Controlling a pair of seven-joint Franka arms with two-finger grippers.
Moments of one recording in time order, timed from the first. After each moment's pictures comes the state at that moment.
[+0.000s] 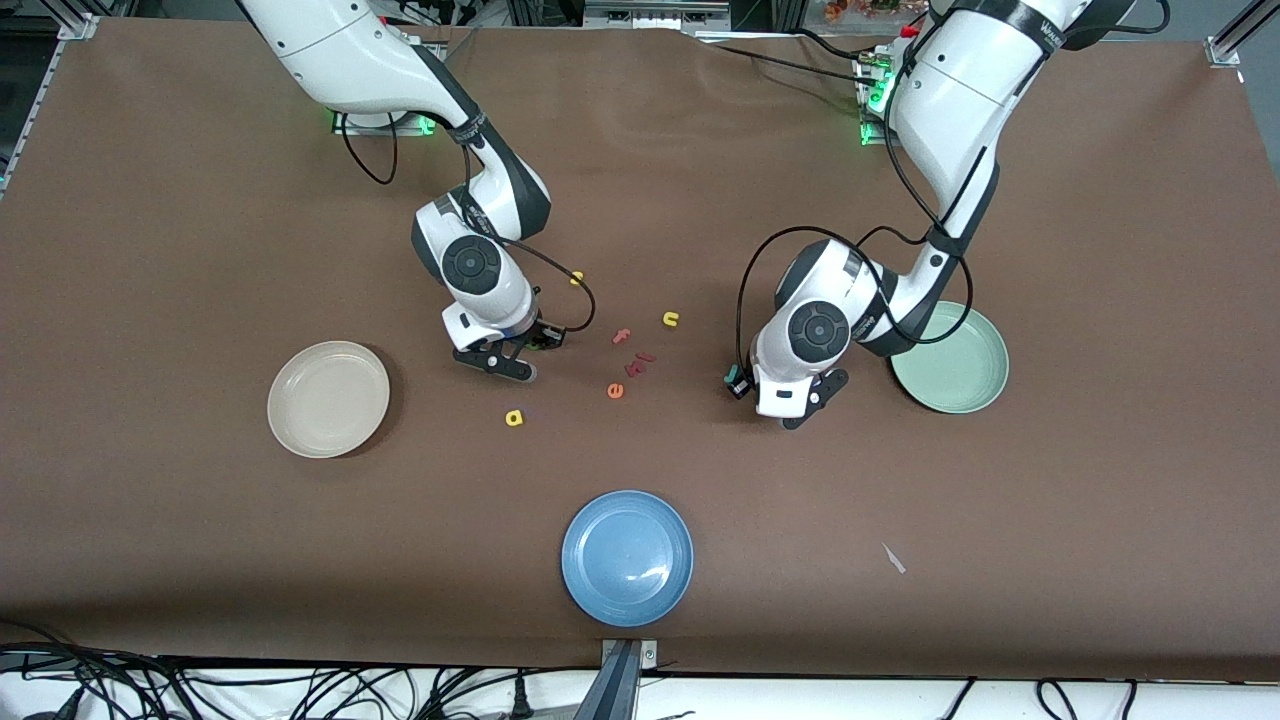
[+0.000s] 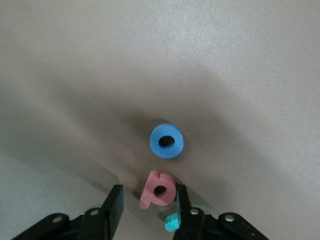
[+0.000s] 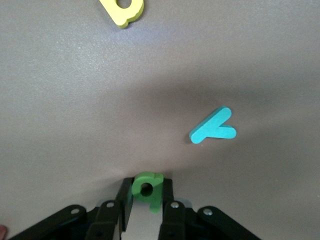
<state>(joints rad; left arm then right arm) -0.31 0.73 -0.21 -1.69 -0.01 2.28 -1.22 0.46 0.59 0.12 -1.92 -0.01 2.47 0.86</state>
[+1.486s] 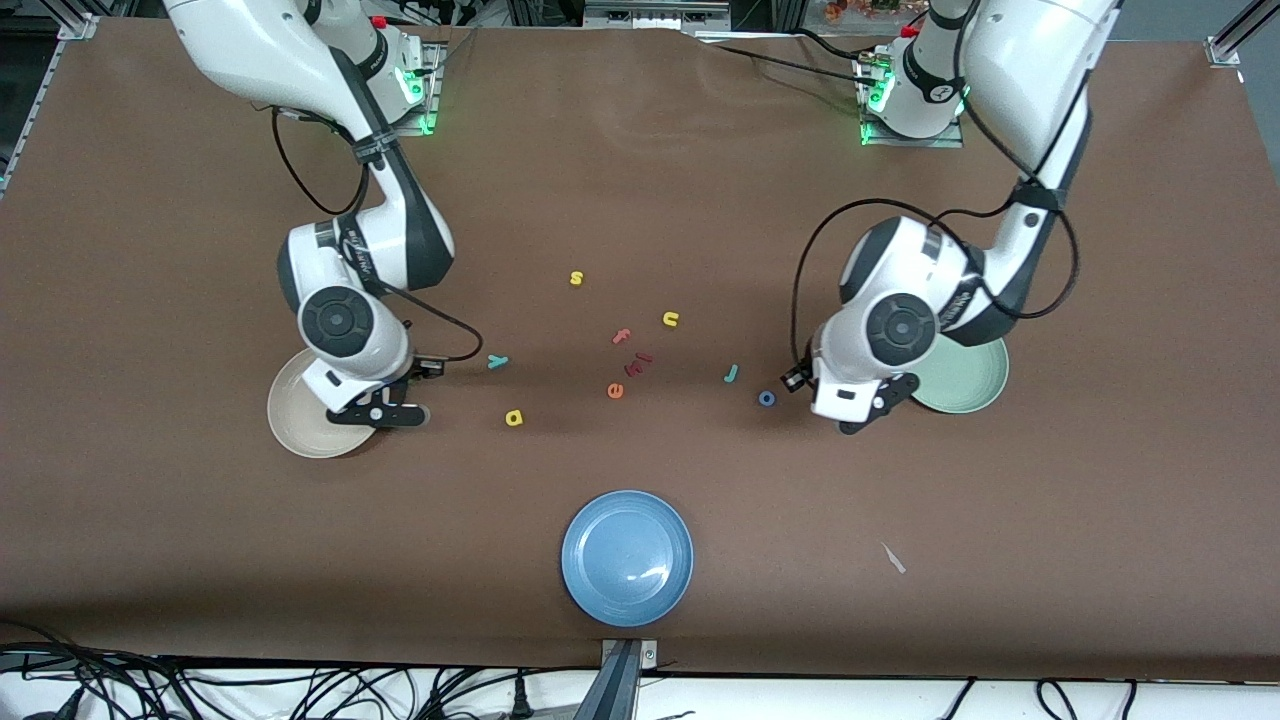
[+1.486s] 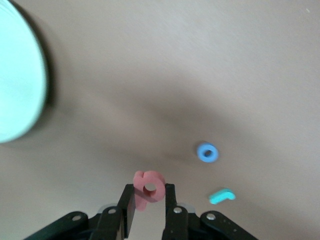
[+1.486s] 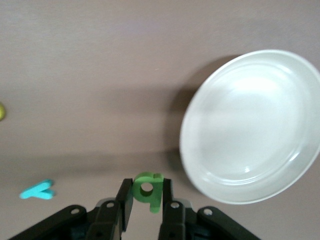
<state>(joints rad) -0.19 0.54 -0.20 -1.66 -0.01 1.98 -0.97 0.45 0.53 -0.17 -1.75 -0.07 2.09 0.30</state>
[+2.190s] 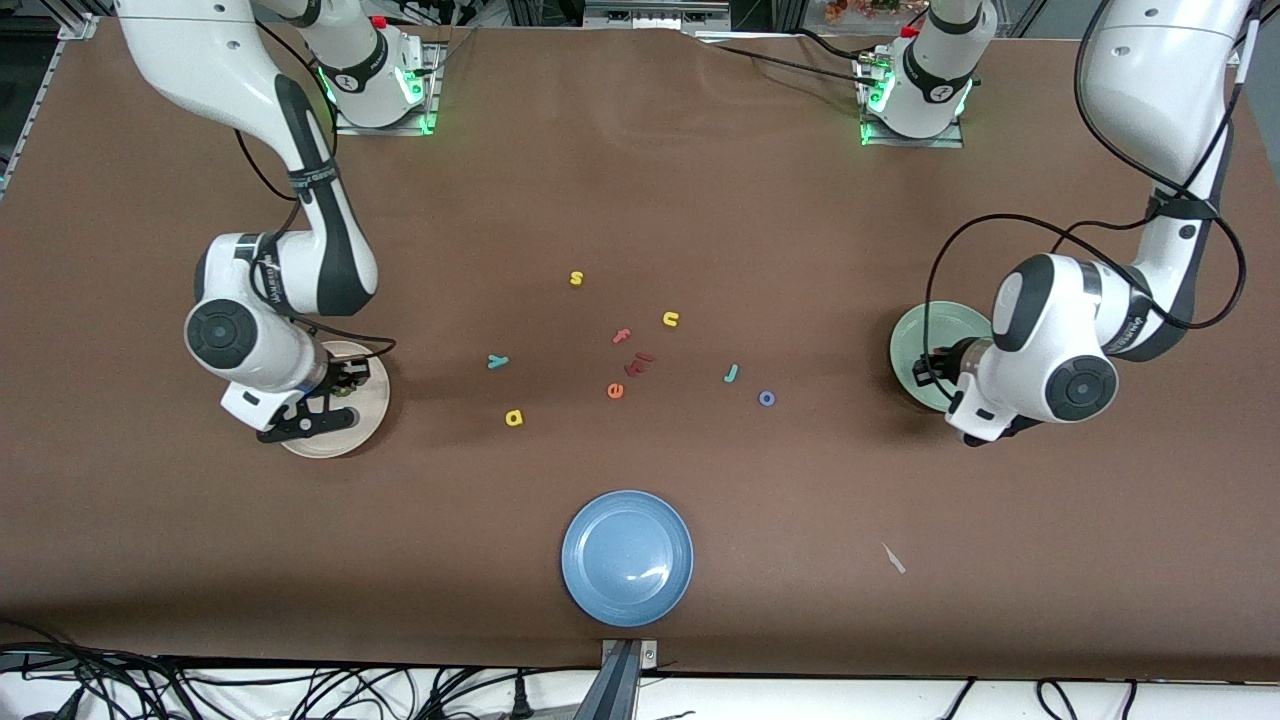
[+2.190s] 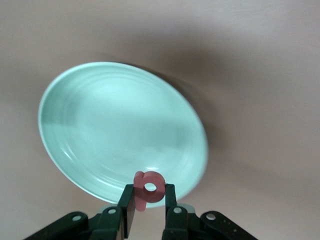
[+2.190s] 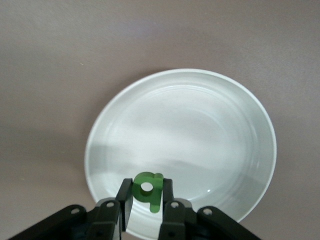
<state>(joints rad) 0.09 0.56 -0.19 -1.71 0.07 1.82 -0.48 0.43 0.53 -0.35 -1.87 0.11 2.27 -0.24</state>
